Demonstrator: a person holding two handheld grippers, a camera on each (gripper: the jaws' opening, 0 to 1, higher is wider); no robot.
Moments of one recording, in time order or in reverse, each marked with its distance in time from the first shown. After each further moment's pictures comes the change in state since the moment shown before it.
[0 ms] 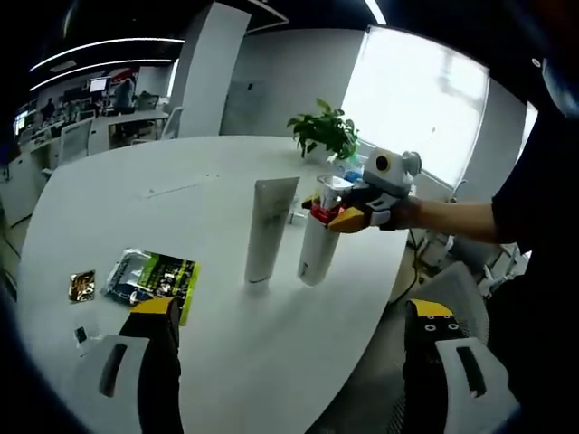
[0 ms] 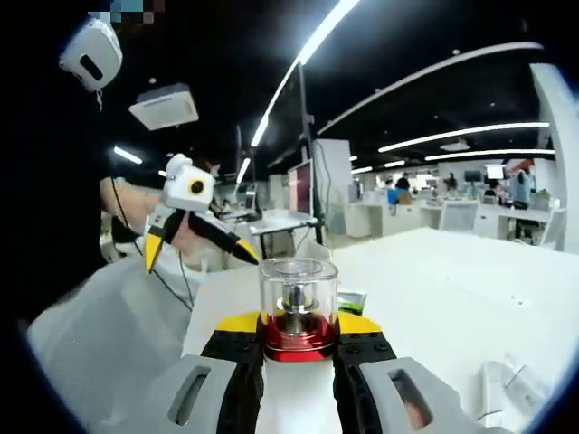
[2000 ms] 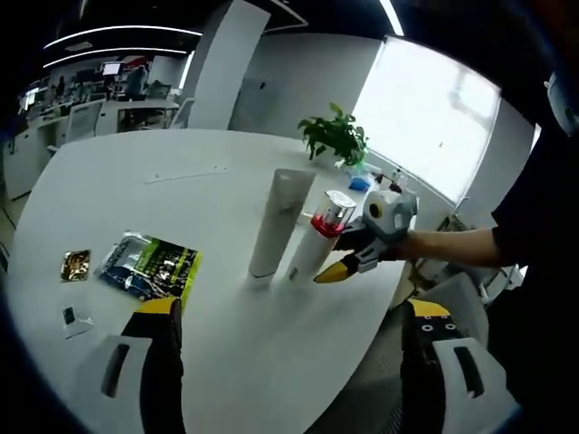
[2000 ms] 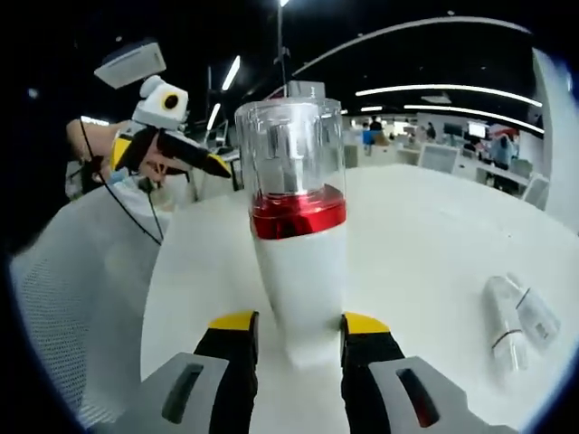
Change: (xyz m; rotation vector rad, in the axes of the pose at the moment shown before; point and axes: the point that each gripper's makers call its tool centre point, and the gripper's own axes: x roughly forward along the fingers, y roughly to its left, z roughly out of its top) left arm 0.004 0.014 -0.010 -0.086 -0.016 -0.006; right arm -0.005 -0.015 -0.107 0.027 0.303 -0.157
